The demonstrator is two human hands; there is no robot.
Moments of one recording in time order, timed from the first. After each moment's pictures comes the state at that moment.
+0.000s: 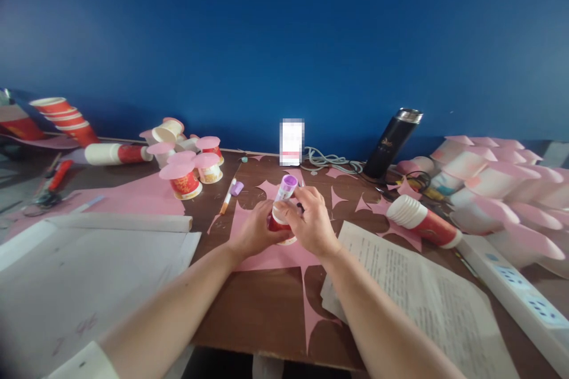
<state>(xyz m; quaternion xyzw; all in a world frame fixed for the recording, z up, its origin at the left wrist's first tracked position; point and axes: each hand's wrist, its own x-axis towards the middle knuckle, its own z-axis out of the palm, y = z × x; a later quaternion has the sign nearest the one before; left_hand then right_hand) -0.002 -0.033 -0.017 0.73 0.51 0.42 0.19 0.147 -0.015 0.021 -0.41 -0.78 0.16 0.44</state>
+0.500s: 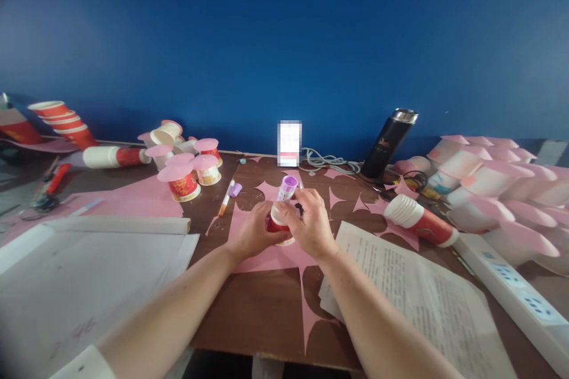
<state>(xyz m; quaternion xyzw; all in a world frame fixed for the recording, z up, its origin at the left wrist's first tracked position) -0.002 -0.034 -0.016 0.73 0.50 0.42 0.20 0.151 -0.017 0.019 -0.43 -0.74 0.24 0.47</state>
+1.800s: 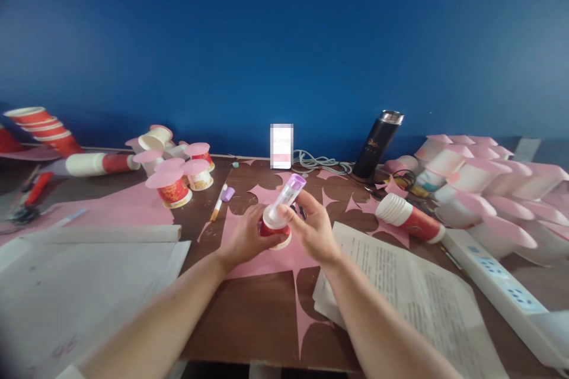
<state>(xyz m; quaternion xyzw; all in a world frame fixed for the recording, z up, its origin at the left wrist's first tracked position) -0.003 -0.034 -0.019 0.74 0.50 0.42 0.18 0.160 -0.022 0.021 -0.34 -0.70 0.38 0.50</state>
